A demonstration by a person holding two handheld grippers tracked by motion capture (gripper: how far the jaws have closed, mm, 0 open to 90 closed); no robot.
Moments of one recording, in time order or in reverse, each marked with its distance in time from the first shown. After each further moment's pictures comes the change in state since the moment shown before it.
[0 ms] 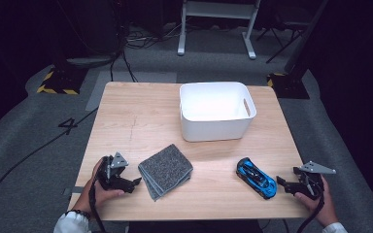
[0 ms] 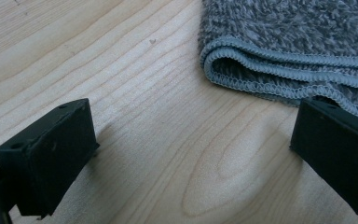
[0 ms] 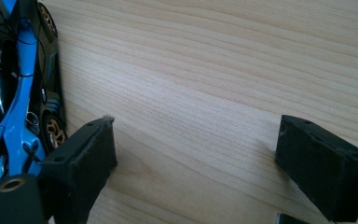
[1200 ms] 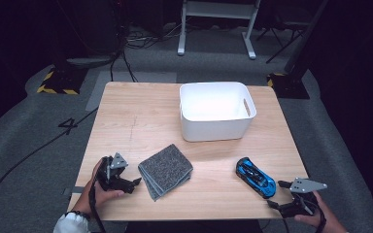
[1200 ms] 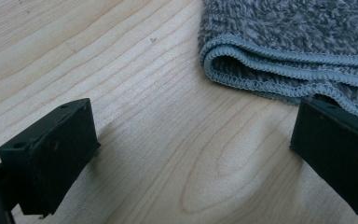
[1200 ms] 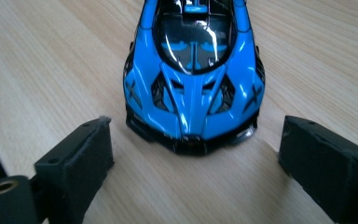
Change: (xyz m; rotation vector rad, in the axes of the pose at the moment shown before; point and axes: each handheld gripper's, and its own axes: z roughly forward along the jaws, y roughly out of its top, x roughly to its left) left arm -0.001 -0.001 -0.001 -0.002 0.005 -0.006; right arm 0.051 -0.015 -0.016 0.010 0.282 -0.271
